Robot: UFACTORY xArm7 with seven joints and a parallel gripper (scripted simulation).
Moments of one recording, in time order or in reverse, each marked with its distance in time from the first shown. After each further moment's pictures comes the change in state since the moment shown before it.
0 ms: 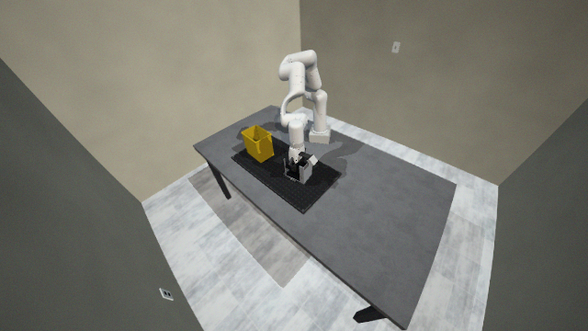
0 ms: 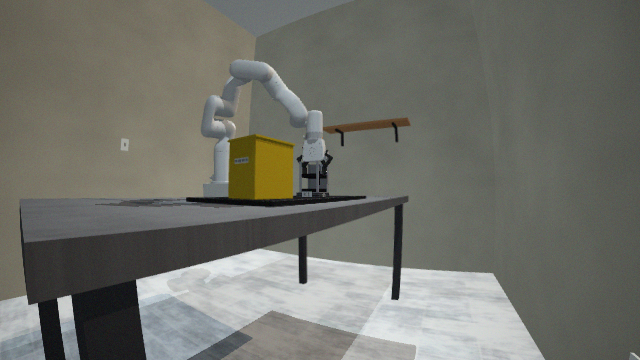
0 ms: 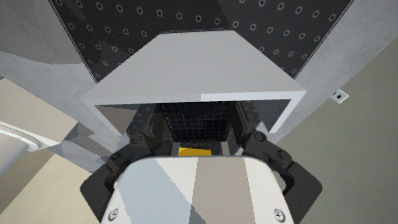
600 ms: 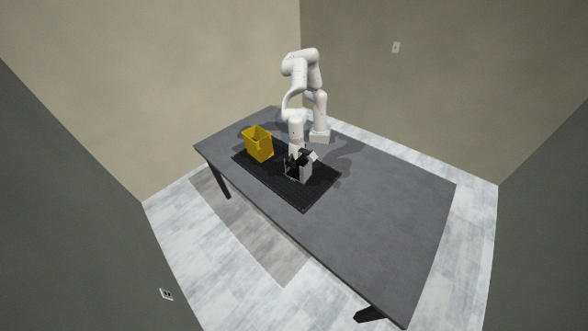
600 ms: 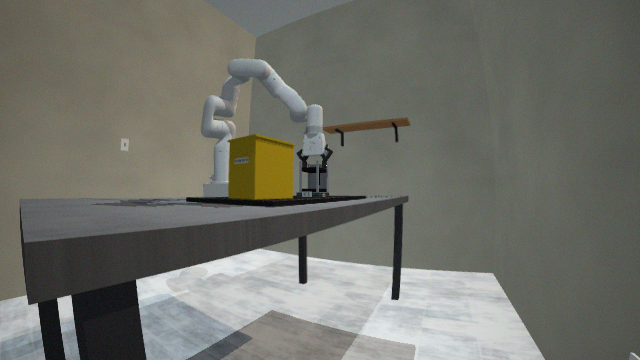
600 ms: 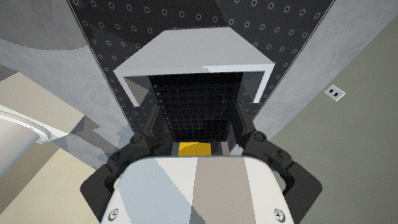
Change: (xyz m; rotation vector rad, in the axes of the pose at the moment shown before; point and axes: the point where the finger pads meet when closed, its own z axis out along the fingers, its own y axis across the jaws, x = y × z) arm 0.000 0.000 -0.027 0.000 0.000 0.000
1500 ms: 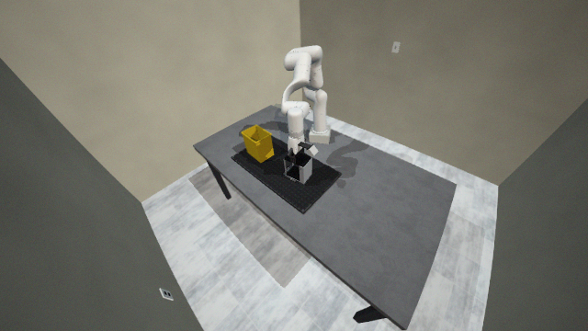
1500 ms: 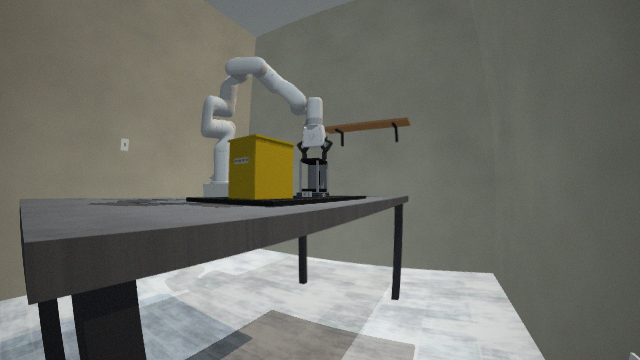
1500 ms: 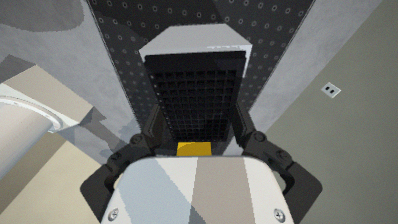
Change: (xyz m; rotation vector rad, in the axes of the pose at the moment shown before) arm 0.000 0.000 -0.038 0.001 0.000 0.000
